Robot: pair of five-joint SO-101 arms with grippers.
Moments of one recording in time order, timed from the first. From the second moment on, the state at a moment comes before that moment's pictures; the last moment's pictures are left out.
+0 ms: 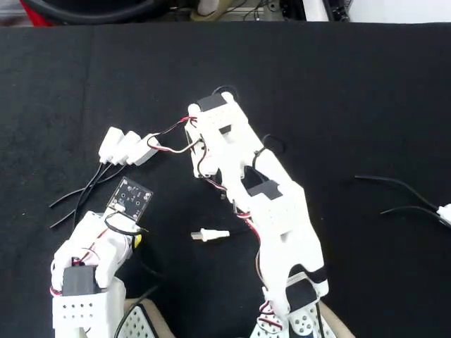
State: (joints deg) left arm -9.1 -103.9 95.0 69.5 -35.4; right arm -25.1 44.6 -24.7 99.1 -30.4
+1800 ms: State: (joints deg) left arm -9.1 -103.9 95.0 69.5 -35.4; right arm -19.3 48.6 -32.4 98.9 -26.9
